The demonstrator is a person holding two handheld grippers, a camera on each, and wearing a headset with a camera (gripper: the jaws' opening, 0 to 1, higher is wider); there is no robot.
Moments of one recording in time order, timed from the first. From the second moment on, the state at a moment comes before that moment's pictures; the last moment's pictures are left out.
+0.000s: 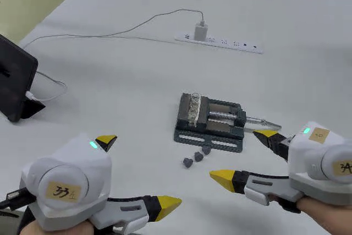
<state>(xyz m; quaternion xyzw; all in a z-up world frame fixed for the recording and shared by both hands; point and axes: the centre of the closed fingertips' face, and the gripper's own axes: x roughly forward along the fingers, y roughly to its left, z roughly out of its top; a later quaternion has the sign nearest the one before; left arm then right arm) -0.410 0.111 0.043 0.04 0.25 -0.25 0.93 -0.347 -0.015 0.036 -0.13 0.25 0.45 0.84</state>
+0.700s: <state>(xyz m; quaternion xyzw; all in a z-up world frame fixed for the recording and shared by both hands) -0.412 0.107 0.037 0.03 0.26 -0.26 0.93 -0.331 0.000 0.002 -0.16 0.29 0.45 0.83</state>
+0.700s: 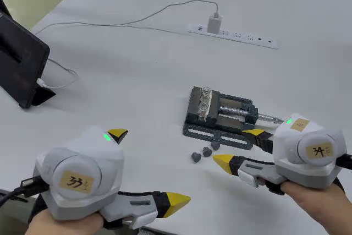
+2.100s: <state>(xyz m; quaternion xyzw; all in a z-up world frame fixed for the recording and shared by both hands) -0.414 0.108 0.031 0.02 0.27 -0.24 0.93 -0.325 0.014 -0.021 -0.16 0.30 0.44 0.83</state>
